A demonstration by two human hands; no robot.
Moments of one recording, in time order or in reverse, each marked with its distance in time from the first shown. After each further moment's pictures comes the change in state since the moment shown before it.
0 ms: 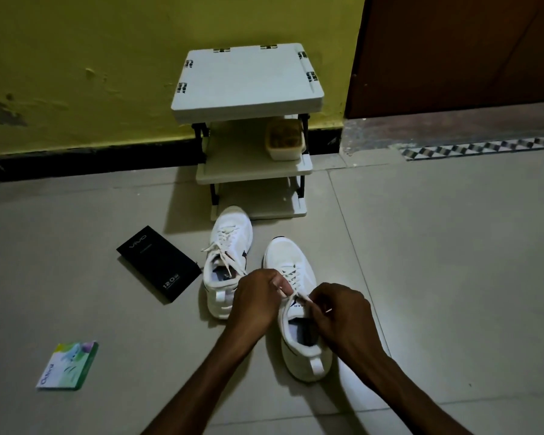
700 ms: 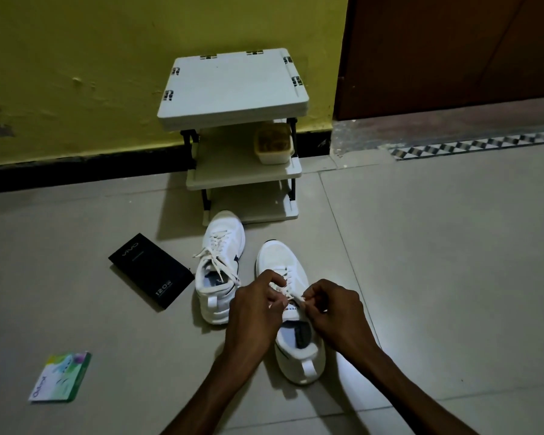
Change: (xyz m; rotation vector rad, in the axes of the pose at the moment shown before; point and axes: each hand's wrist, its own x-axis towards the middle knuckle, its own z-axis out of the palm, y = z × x) left_hand -0.019 0.000 0.017 -0.047 0.127 0.084; right_hand 0.008 0.008 0.000 0.170 -0.033 0.149
